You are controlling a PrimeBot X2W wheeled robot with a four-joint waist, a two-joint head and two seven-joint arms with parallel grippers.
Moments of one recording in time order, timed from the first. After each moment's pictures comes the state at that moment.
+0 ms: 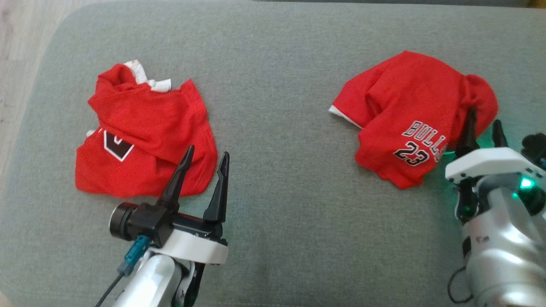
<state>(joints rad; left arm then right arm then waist) -0.23 0.21 -0.52 0.18 -0.40 0.08 -0.25 -0.61 -0.05 -0.33 0.96 0.23 0.12 -0.25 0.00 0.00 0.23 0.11</state>
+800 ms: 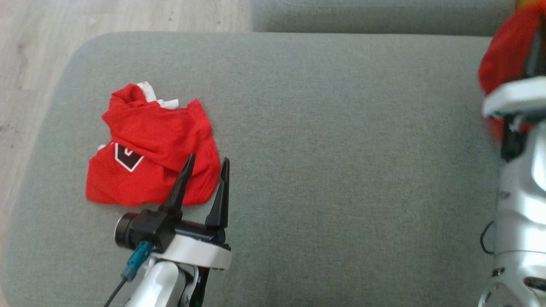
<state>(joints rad) -0.20 0.14 -0.45 0.21 -0.38 0.04 -0.25 -0.70 -0.05 -0.42 0.61 -0.24 0.12 -0.25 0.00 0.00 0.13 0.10</state>
